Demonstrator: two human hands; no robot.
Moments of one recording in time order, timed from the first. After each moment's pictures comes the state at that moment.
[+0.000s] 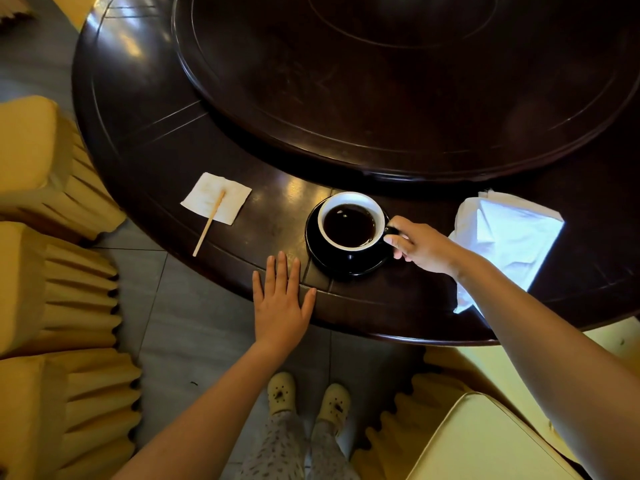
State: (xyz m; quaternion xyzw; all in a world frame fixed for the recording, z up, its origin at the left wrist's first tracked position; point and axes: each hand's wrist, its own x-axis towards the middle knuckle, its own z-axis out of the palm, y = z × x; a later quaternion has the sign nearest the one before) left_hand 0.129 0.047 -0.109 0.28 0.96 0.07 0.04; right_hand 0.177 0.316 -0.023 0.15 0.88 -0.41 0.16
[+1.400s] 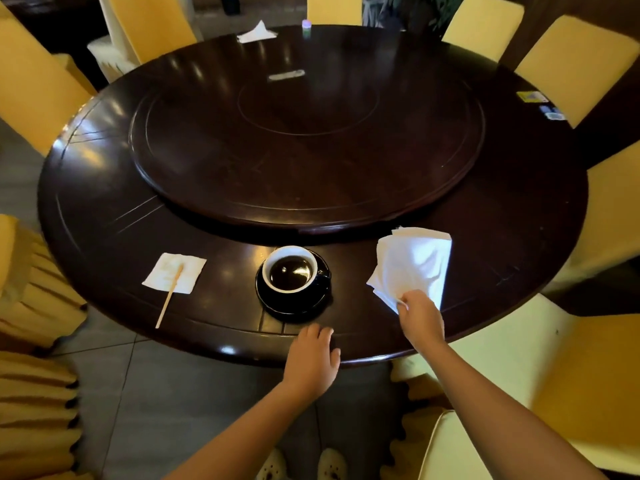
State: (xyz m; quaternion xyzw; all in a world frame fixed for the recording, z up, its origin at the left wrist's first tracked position) left_hand 0.206 0.125 -0.044 0.44 0.87 0.14 0.18; right_hand 0.308 0.315 -0.045 0.47 0.85 -0.23 -0.07
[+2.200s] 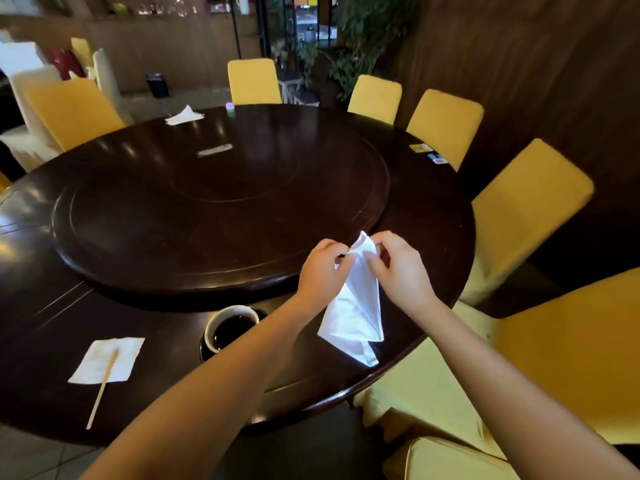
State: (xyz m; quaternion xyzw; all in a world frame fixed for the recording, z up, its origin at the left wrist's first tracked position) left_hand 0.199 0.294 0.112 0.54 0.73 0.41 0.10; right_hand 0.332 0.354 0.136 0.32 0.85 -0.23 -0.34
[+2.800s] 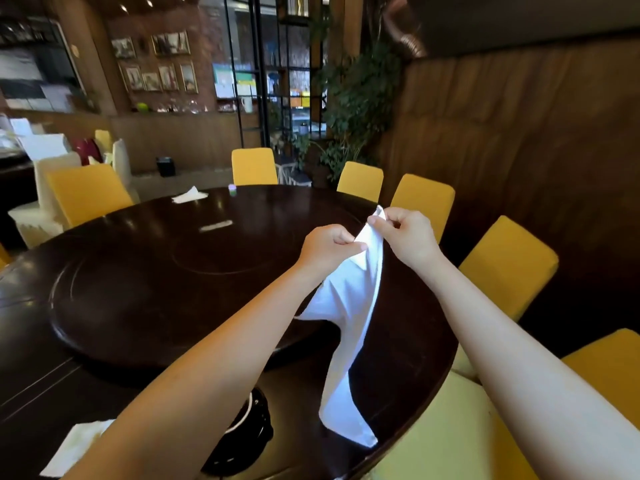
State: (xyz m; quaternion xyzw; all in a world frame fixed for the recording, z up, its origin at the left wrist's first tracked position) left_hand 0.183 0.329 0.263 0.54 0.65 0.51 0.17; right_hand 0.320 0.404 0.286 0.29 0.82 -0.24 -0.43
